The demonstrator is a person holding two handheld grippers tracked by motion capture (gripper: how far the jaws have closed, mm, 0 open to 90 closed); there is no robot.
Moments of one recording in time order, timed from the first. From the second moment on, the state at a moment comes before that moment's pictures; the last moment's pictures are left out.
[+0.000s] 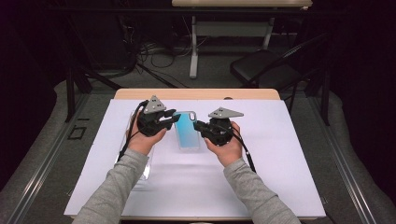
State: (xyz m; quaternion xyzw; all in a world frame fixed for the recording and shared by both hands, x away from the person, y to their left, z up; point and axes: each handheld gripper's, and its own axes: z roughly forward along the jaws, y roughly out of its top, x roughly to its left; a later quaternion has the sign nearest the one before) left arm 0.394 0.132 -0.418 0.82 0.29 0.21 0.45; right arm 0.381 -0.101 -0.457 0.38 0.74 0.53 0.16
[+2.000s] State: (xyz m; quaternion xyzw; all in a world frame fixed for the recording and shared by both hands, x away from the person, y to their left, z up) left arm 0.394 0.134 -0.410 0.84 0.28 0.23 0.42; right arm 0.382 -0.102 -0.457 0.38 0.74 0.53 0.15
